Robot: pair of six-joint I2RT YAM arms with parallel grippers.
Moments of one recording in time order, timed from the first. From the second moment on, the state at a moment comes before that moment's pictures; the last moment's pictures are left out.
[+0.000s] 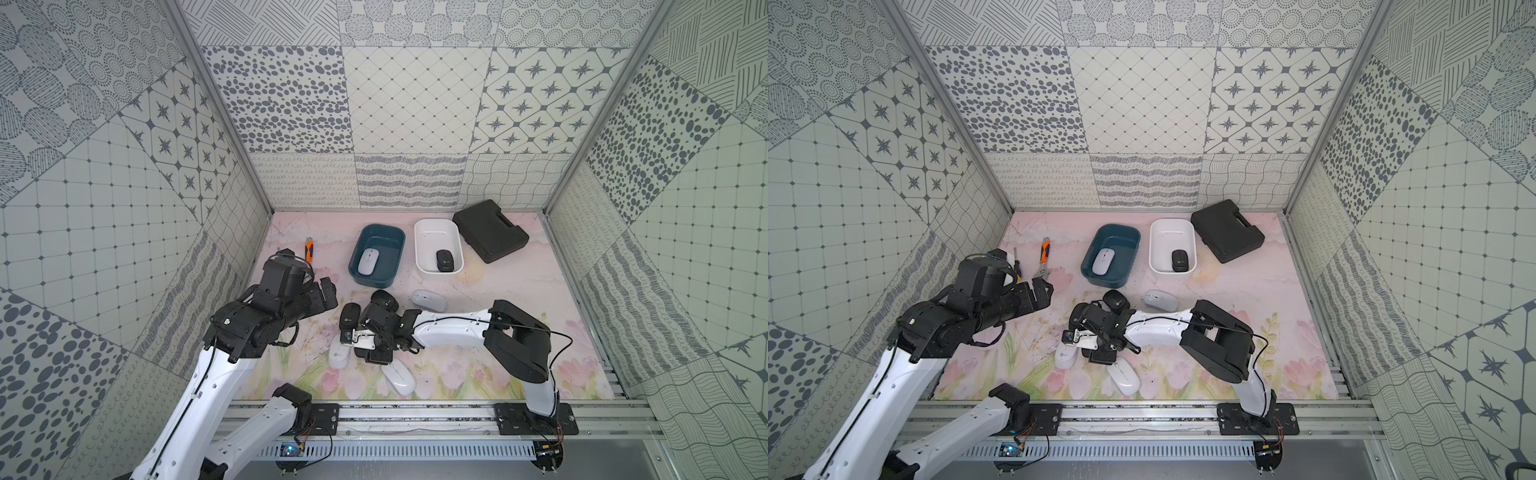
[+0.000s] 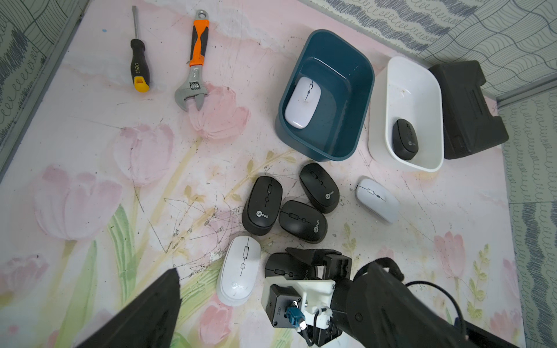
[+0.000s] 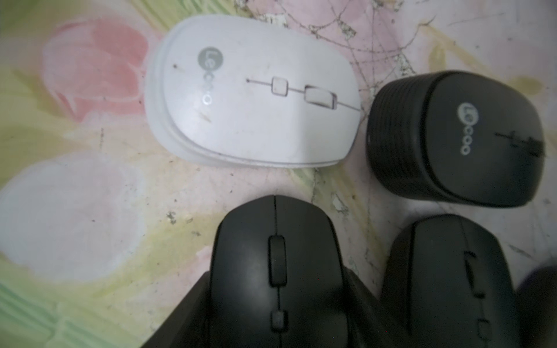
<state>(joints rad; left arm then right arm) -0.41 0.86 1.22 -1.19 -0.14 -0.61 1.17 2.00 1.29 -0.34 -0.05 -0.40</state>
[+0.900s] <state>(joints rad) -0.41 0.87 1.23 -1.19 -0.19 -0.60 1.06 1.74 1.39 -0.37 0.01 0.03</state>
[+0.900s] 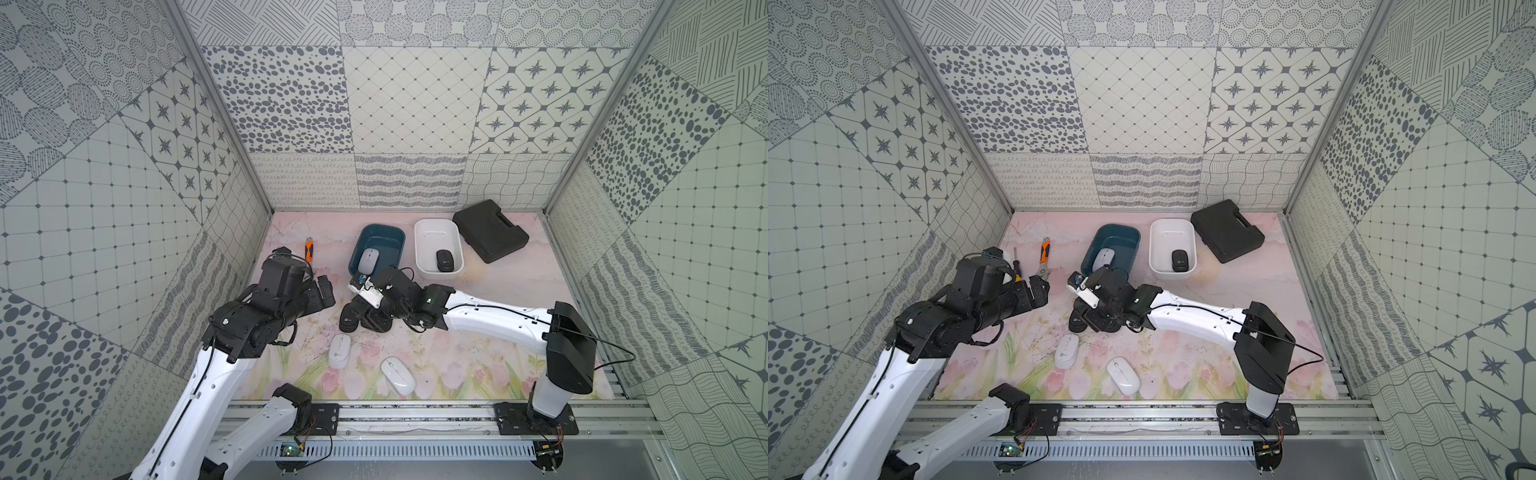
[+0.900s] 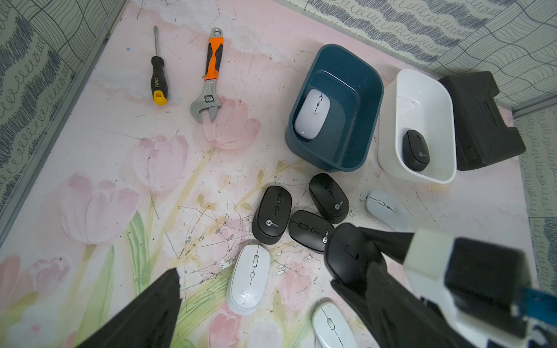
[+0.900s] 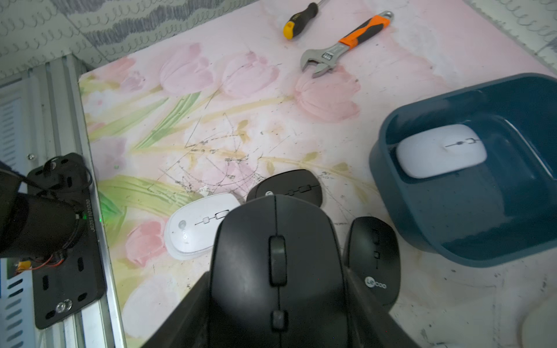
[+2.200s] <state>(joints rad) -0.41 0.93 1.12 -1.08 -0.01 -0.60 0.48 2.15 1.68 -0.48 0.09 0.43</state>
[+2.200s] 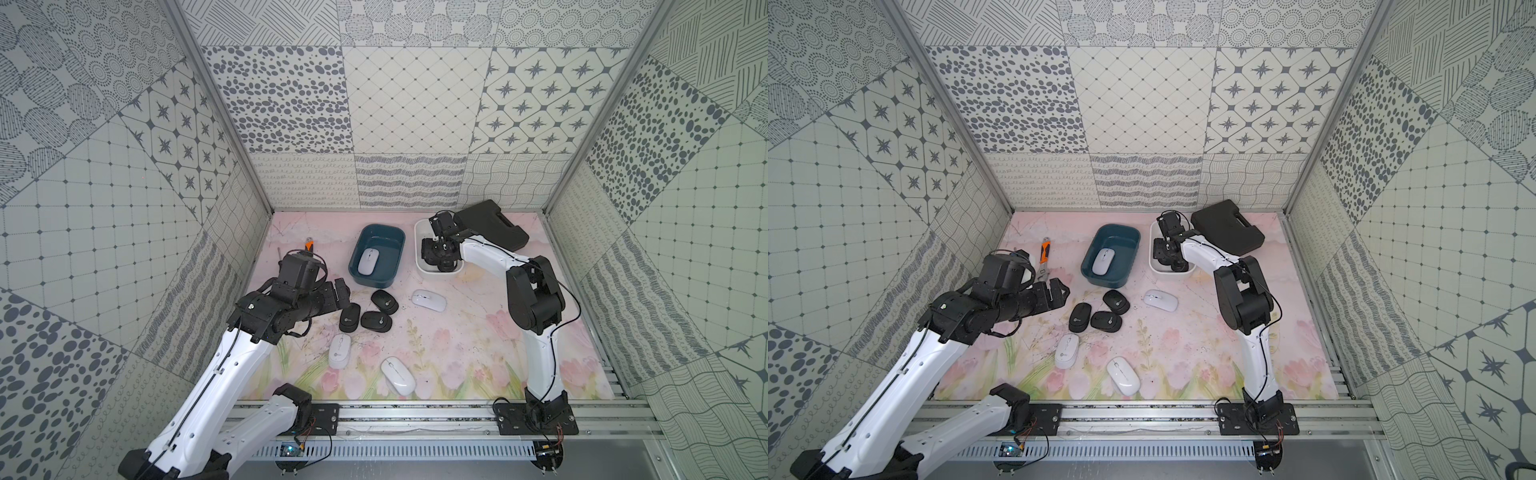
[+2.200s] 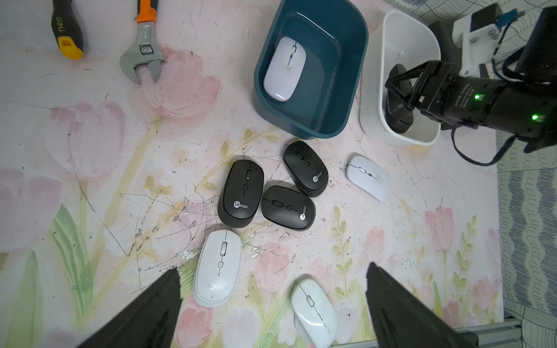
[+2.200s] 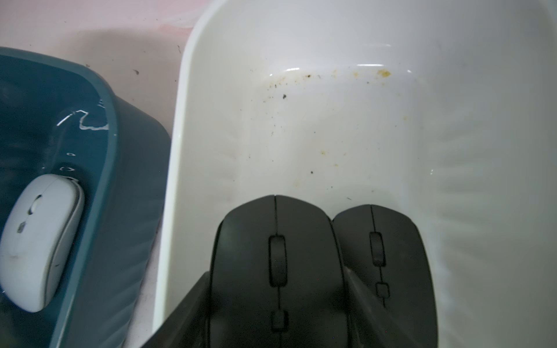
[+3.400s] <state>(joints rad) -0.41 0.95 1.09 -1.04 0.02 -0.62 0.48 2.19 1.66 -0.42 0.08 0.50</state>
